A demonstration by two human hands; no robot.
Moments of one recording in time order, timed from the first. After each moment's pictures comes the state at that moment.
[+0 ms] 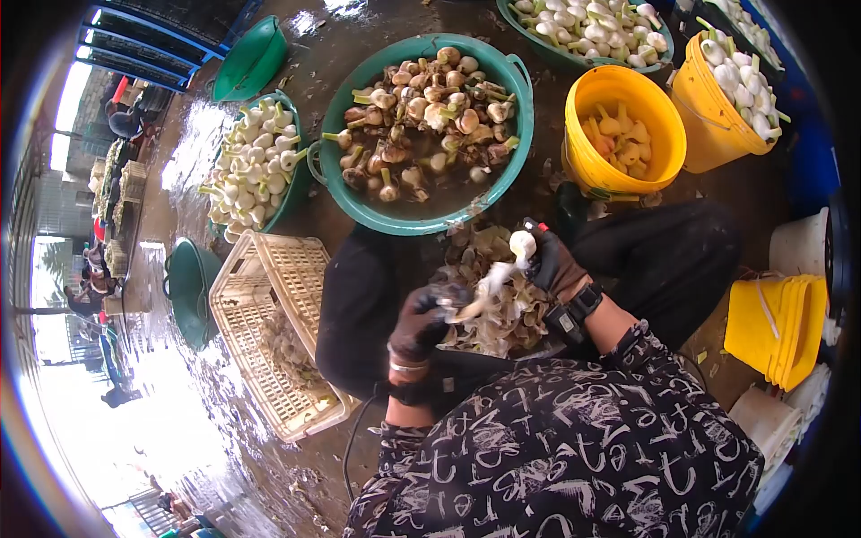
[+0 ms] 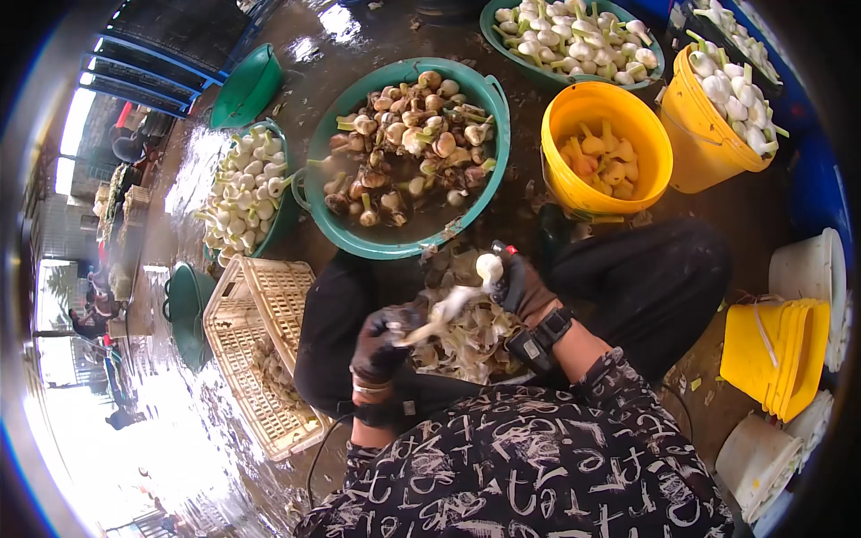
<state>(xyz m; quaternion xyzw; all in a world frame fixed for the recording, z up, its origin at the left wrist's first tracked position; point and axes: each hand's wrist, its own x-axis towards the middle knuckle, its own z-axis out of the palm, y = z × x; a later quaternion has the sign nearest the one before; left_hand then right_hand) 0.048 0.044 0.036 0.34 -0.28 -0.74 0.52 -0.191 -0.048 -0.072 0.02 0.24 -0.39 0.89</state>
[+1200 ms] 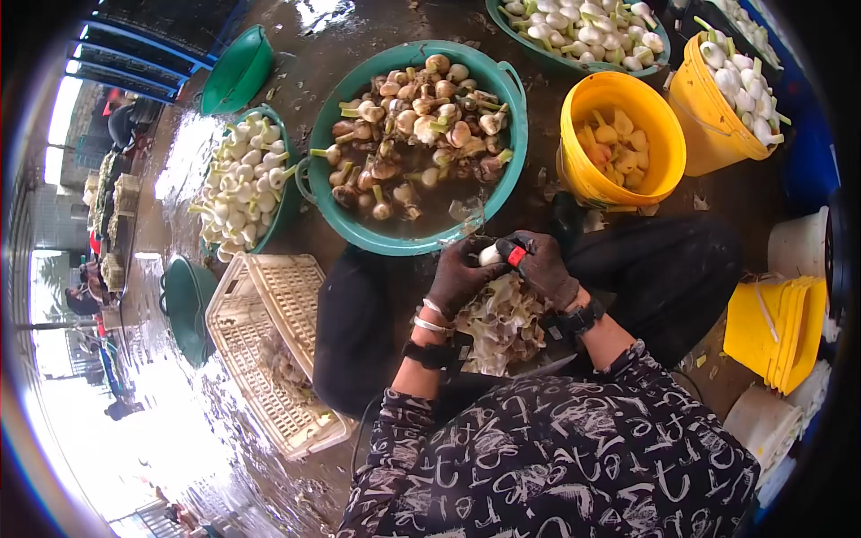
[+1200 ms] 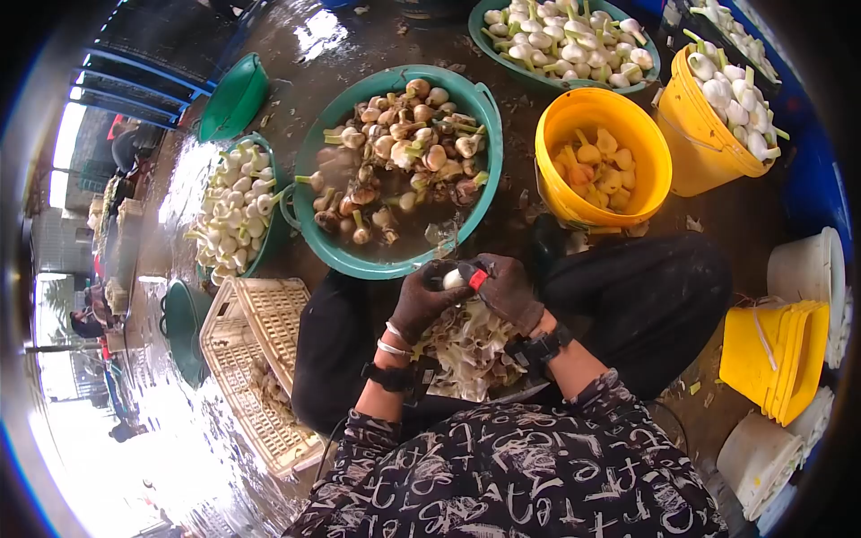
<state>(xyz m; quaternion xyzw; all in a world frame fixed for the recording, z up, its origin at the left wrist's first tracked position) -0.012 -0.065 0.016 0.52 -0.54 -0.58 0.32 -0.183 -0.068 -0.011 -0.56 0.50 -0.38 0.54</state>
